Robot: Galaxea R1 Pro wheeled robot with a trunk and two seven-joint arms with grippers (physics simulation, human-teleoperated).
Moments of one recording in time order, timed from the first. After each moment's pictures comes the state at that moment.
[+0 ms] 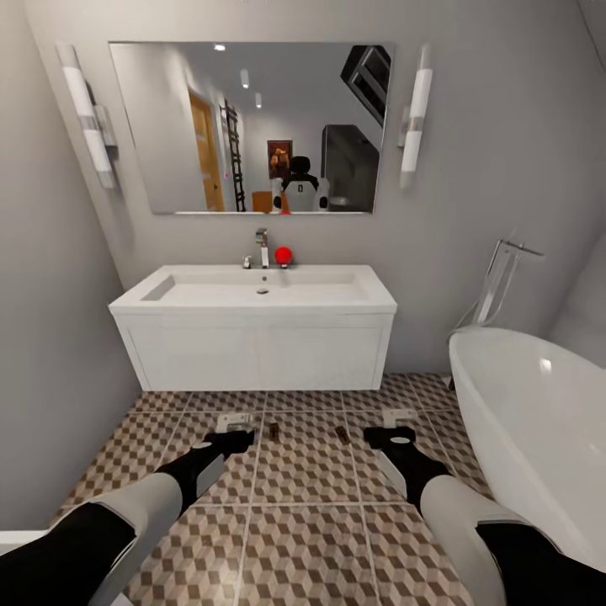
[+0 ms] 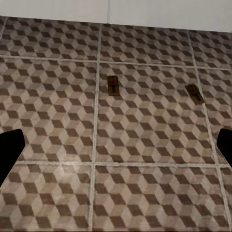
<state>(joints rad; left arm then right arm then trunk) -0.92 -0.06 -0.45 -0.08 0.51 -0.02 0.05 -0.88 0.08 -0.02 -0.19 0.07 0.05 -0.24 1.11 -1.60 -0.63</state>
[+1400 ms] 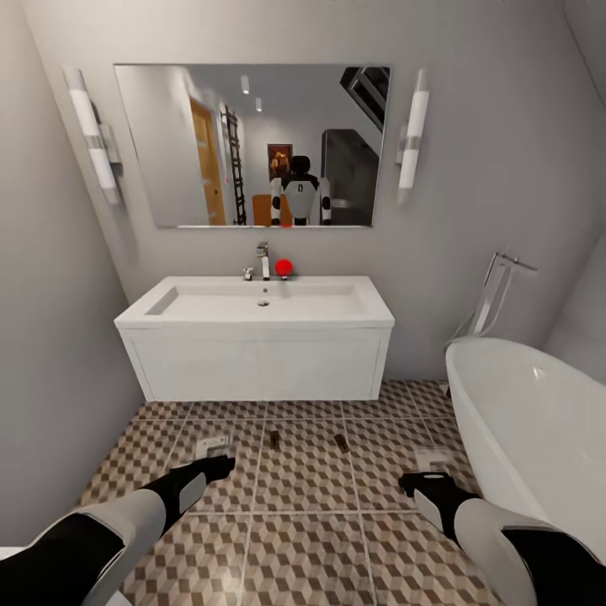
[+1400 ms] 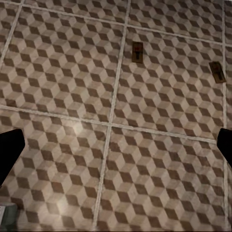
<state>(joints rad) -0.88 -0.01 -0.45 0.00 0.63 0.03 0.05 -0.86 -0.03 -0.02 0.03 0.07 0.06 -0.23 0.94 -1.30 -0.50</state>
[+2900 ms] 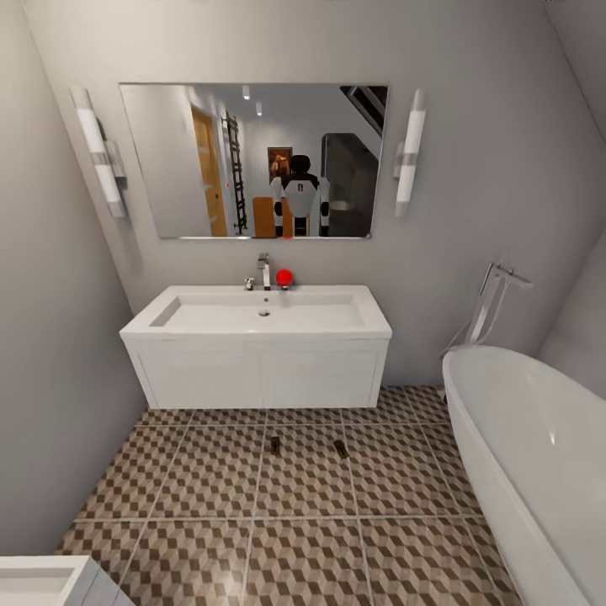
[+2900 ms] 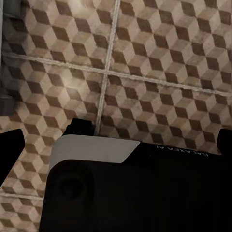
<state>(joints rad) -0.35 -0.05 -0.45 0.00 0.64 0.00 0.05 -0.35 -0.03 -0.01 0.03 0.07 0.05 -0.23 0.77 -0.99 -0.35</state>
